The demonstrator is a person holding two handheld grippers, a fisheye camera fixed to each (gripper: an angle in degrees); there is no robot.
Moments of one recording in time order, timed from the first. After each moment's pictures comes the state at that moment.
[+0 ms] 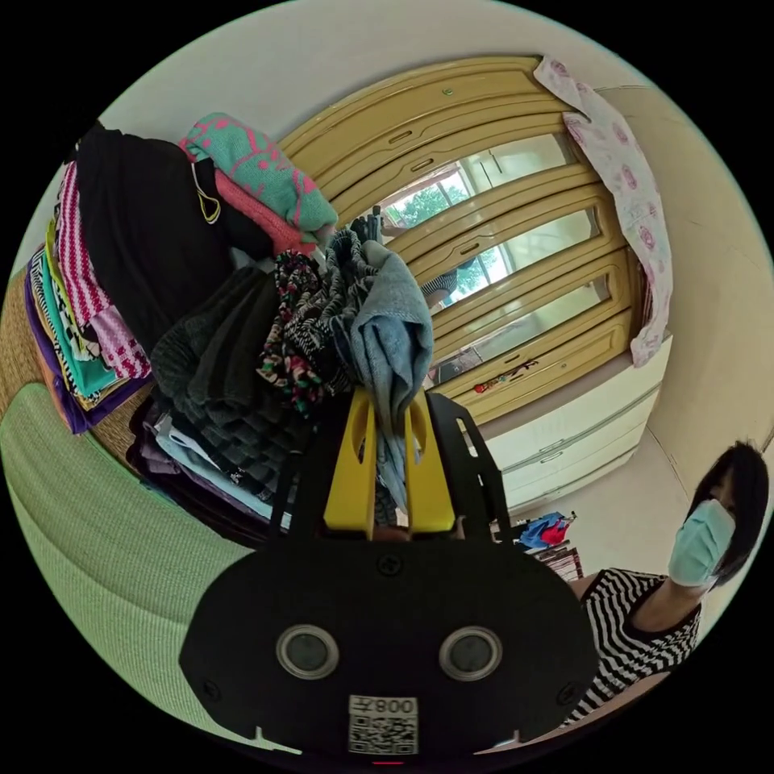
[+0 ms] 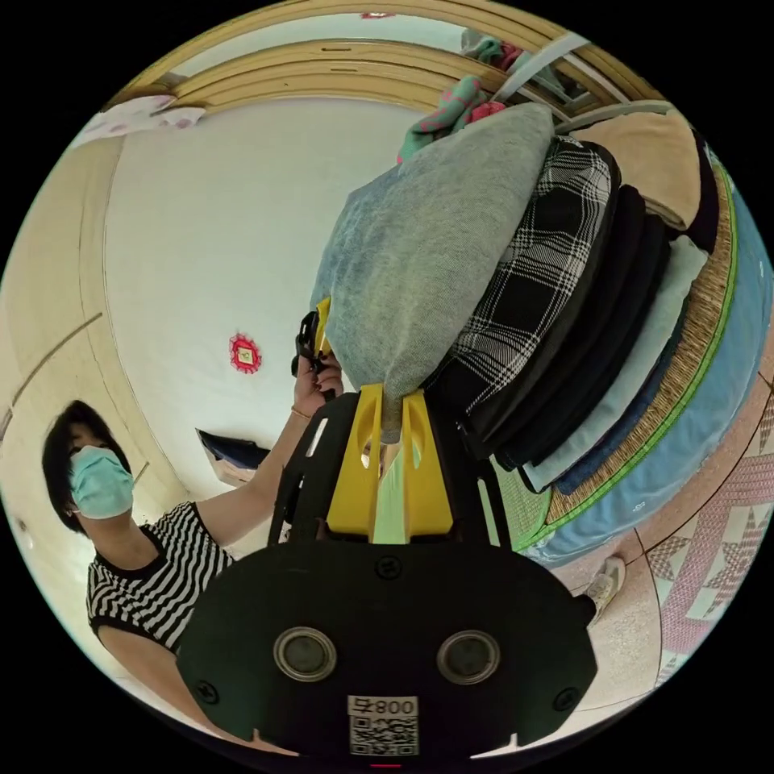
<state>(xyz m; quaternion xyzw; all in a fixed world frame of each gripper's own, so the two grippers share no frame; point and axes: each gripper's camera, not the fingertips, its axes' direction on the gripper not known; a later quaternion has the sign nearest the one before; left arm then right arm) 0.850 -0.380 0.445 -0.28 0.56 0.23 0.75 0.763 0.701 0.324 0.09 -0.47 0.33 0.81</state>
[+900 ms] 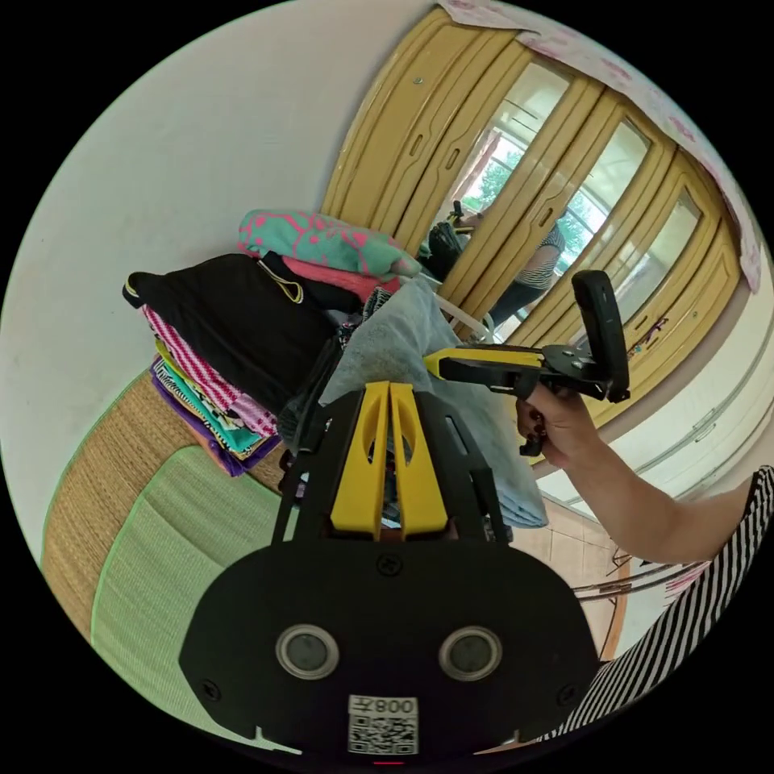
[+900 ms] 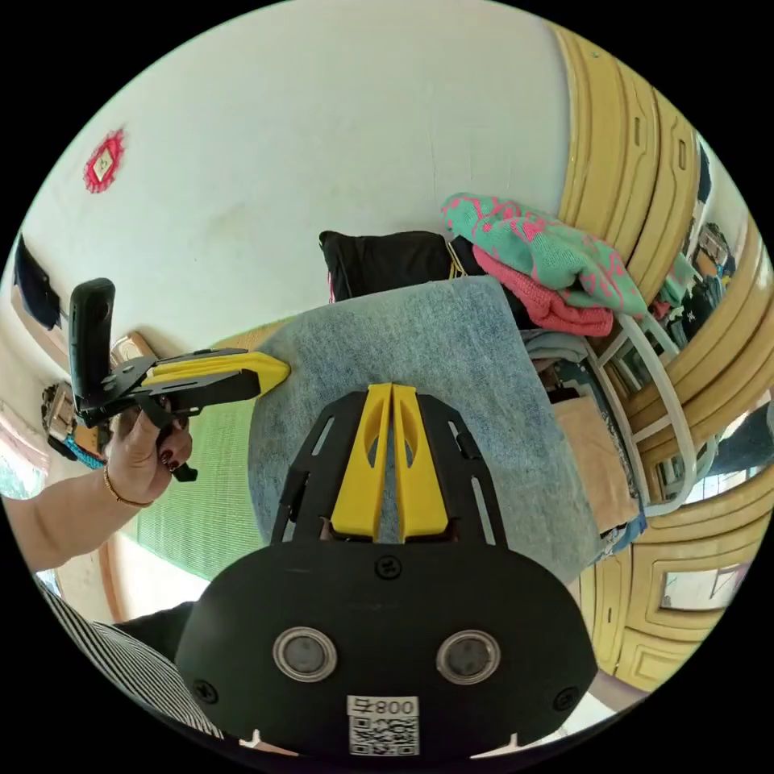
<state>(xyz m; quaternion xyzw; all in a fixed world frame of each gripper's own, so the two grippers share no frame) 1.095 -0.398 0.374 -0.14 0.33 0.37 0.86 0.601 0.400 0.234 -0.04 -0.07 0.01 1.00</state>
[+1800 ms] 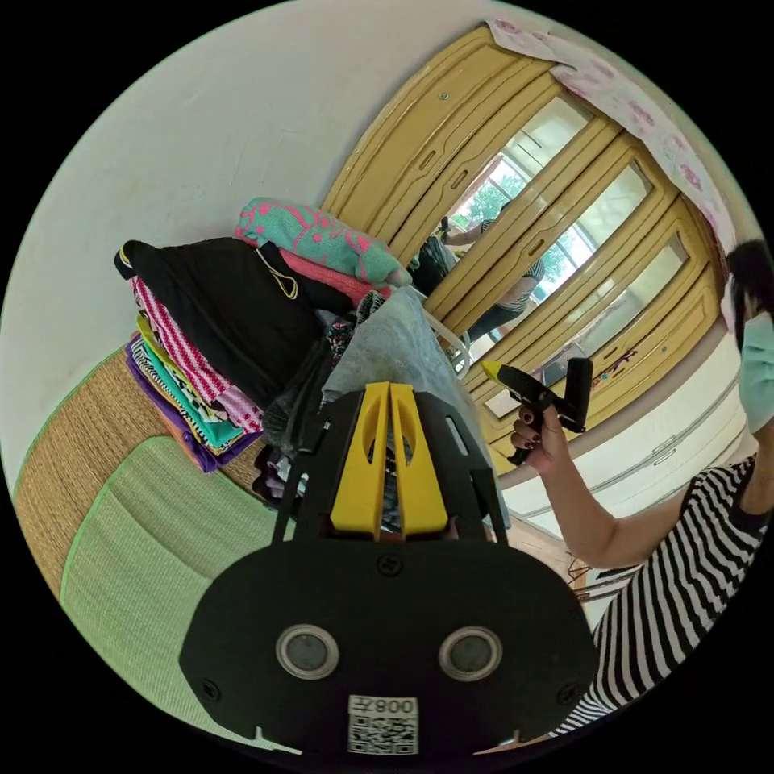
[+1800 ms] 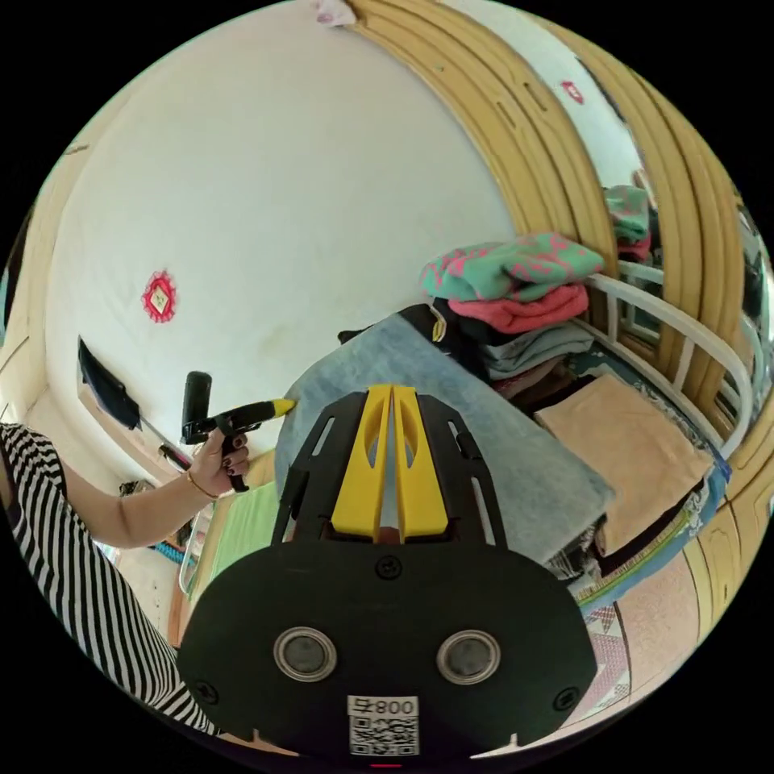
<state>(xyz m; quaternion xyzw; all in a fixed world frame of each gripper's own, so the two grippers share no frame) 1.107 -0.470 0.445 -0.17 0.40 0.32 0.85 0.656 0.466 0.119 0.13 -0.22 0.15 0.95</state>
